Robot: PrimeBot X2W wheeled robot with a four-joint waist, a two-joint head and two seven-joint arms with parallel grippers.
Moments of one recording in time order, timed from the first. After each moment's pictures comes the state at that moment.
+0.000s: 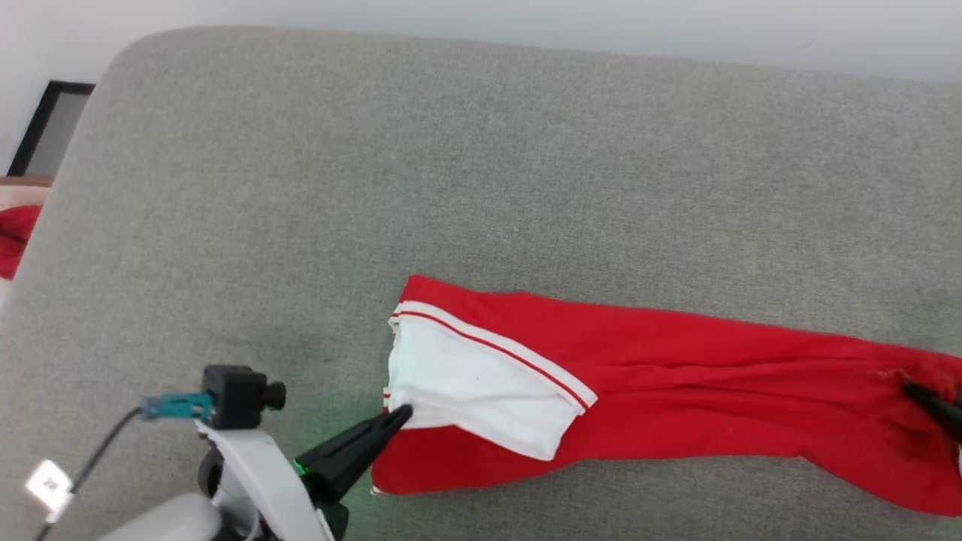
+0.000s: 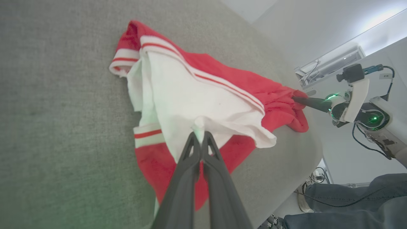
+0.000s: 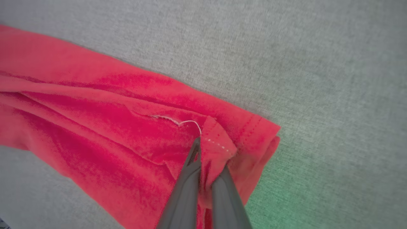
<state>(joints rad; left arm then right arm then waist) -0.50 0.86 -1.03 -0.07 -1.45 -0.13 -0.13 -0.19 -0.88 0.32 0.10 0.96 0.13 0.42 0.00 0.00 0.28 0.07</state>
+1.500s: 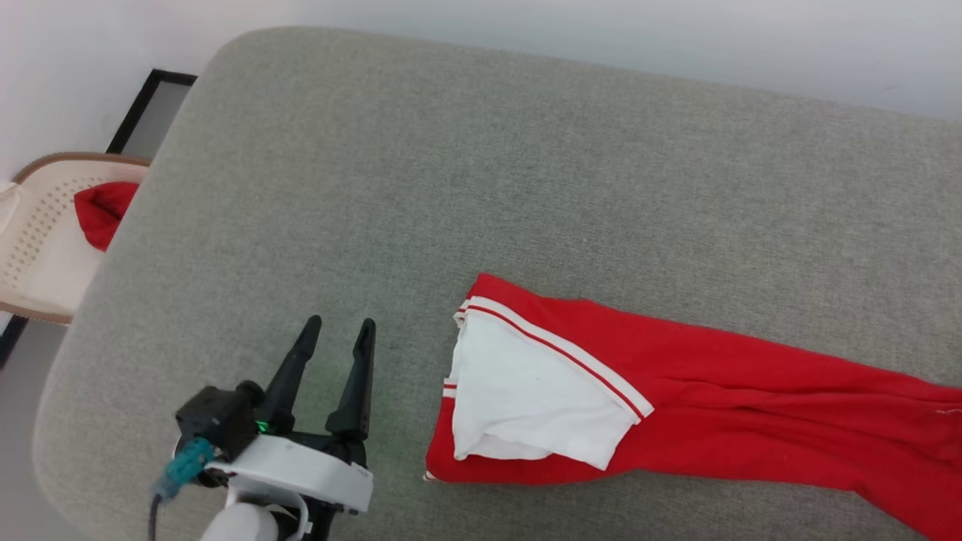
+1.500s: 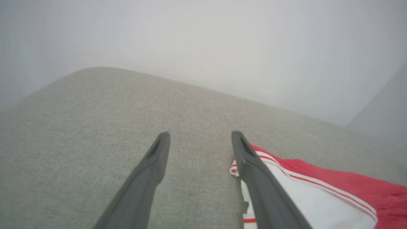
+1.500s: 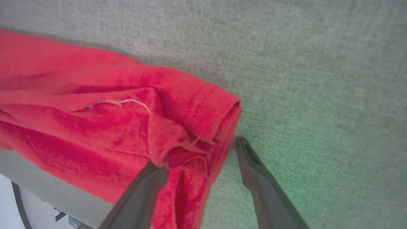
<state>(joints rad) -0.19 0.24 -0.26 0.18 -0.55 -0.07 -0.26 -0.18 -0.87 0.14 0.27 1.10 0.13 0.87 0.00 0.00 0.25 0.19</state>
